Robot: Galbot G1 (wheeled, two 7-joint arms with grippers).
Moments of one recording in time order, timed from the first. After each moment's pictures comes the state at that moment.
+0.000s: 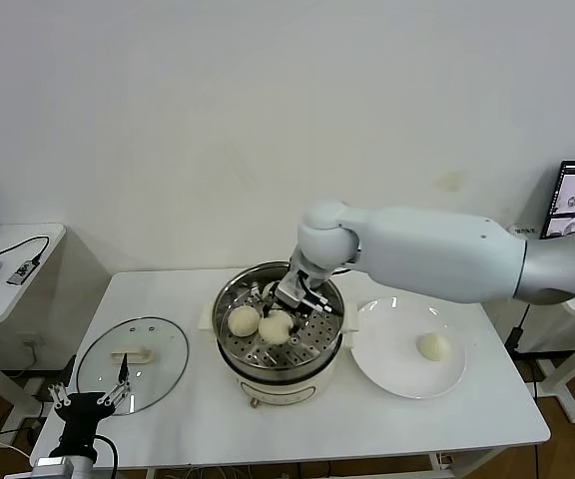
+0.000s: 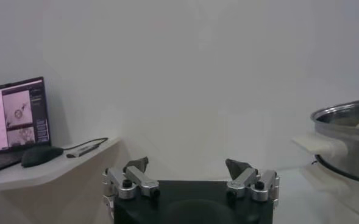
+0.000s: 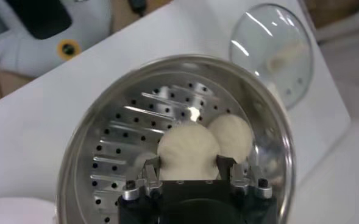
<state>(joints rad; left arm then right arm) 1.70 -1.27 -0.75 -2.00 -0.18 -0.14 -0.12 0.53 1.13 -1.28 1.51 0.07 0.10 -1.06</state>
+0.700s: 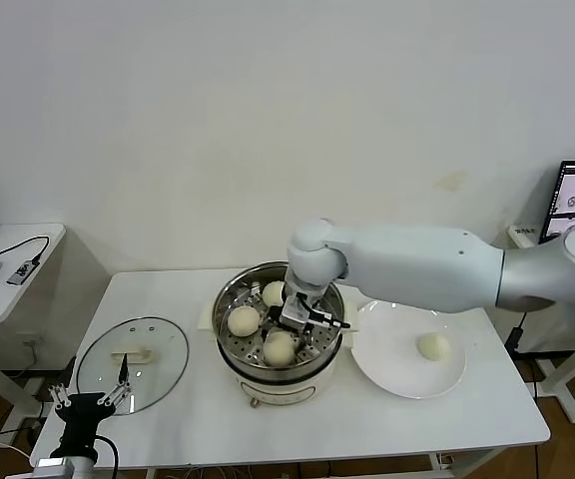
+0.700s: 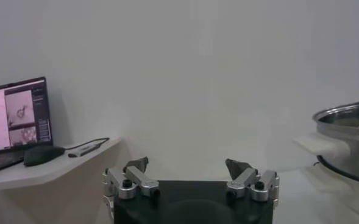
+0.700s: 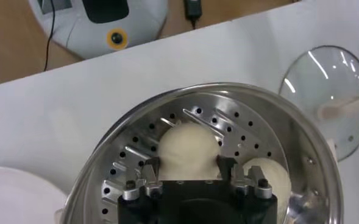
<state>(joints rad) 1.70 -1.27 -0.75 -2.00 -0.18 -0.15 -0.12 0.49 1.16 -1.29 1.49 -0.01 0.24 -1.08</state>
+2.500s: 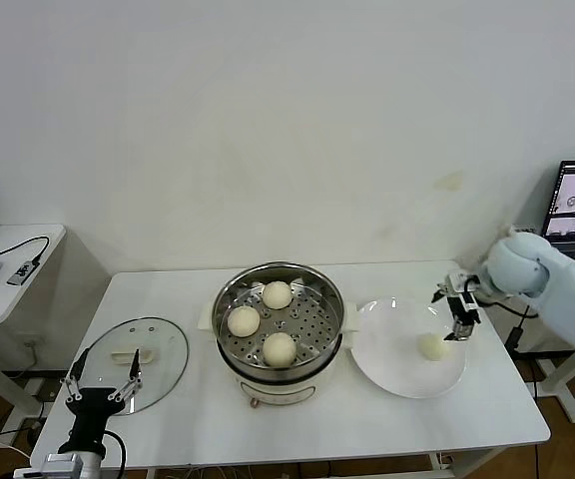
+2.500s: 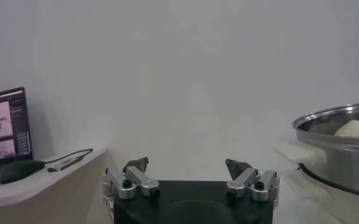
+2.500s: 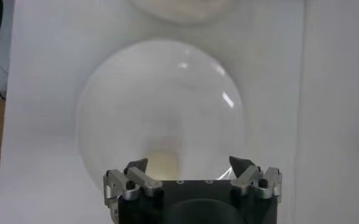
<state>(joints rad) 1.69 -1.25 -0.72 -2.01 -0.15 -0.14 -0.11 0.01 0.55 -0.73 1.41 -0.14 -0.27 -1.10</state>
